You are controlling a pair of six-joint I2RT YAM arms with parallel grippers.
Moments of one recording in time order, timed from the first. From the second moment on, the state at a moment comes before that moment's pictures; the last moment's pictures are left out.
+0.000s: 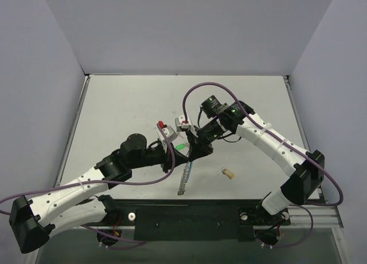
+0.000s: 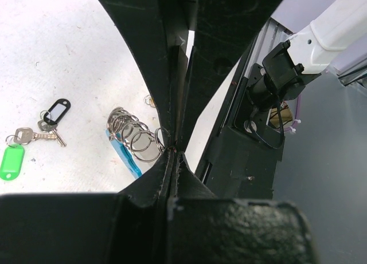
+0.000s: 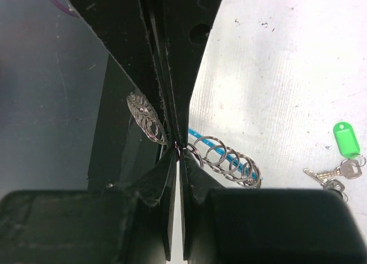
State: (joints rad) left arm -0.90 0.91 0.70 -0.02 0.35 -0.30; right arm 0.73 1.53 1.45 -1.09 -0.89 -0.72
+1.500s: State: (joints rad) left arm -0.88 0.74 0.28 0.55 0.15 -0.64; right arm 0.63 1.48 1.21 -0.70 -0.96 -0.32
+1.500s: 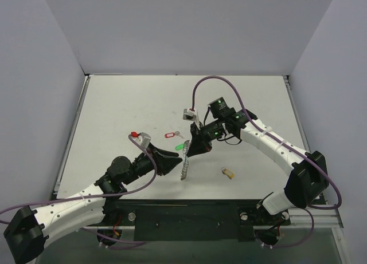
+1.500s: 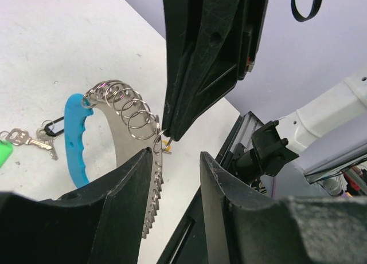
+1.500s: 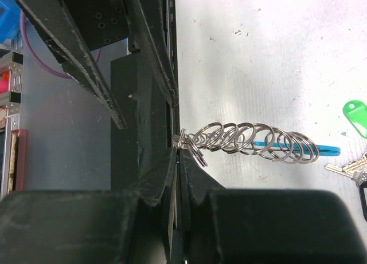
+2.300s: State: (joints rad) left arm -0.88 0.90 0.17 0.89 0.09 -0.67; right arm 0.62 1.48 1.19 -0.64 -0.98 -0.26
